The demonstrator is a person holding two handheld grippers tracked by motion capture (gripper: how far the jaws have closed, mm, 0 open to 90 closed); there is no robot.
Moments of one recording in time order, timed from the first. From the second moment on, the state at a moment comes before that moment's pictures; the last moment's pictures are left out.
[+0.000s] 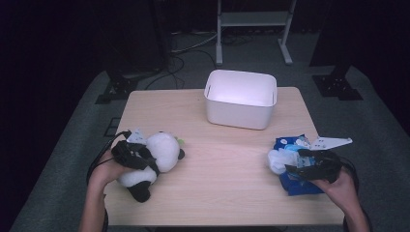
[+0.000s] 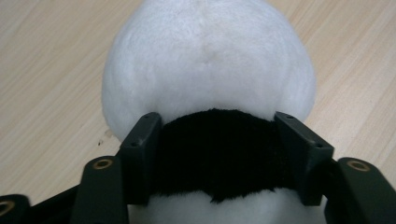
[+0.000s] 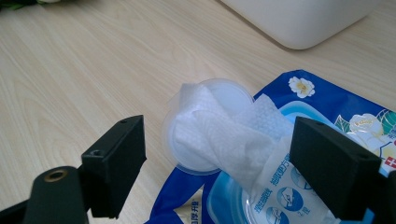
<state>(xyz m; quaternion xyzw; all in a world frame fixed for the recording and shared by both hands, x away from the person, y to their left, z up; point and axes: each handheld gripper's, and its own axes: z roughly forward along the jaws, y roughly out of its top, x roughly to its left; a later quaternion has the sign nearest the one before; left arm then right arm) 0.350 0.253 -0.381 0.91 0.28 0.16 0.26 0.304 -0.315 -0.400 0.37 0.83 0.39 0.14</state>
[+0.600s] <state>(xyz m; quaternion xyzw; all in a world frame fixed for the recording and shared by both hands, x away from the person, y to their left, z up) 0.346 0.261 -0.378 0.91 0.24 0.17 0.30 0.305 -0.315 -0.402 0.37 0.83 0.40 0.14</state>
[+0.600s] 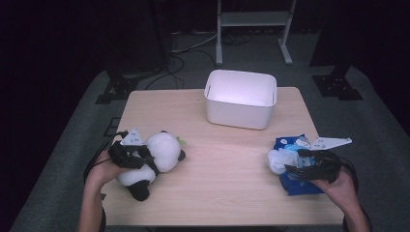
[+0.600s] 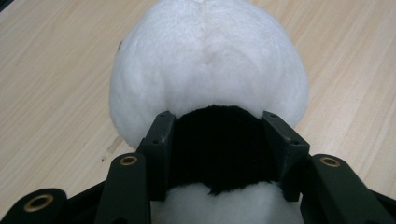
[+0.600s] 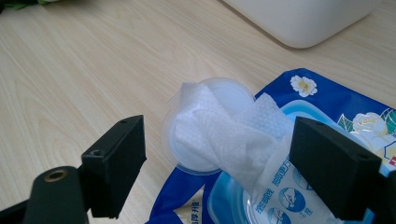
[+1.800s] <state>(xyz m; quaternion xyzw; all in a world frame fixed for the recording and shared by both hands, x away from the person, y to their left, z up) 0.364 0.157 -0.372 0.94 0.12 0.11 0.30 0.306 -0.326 -0.402 0.38 0.82 0.40 0.13</state>
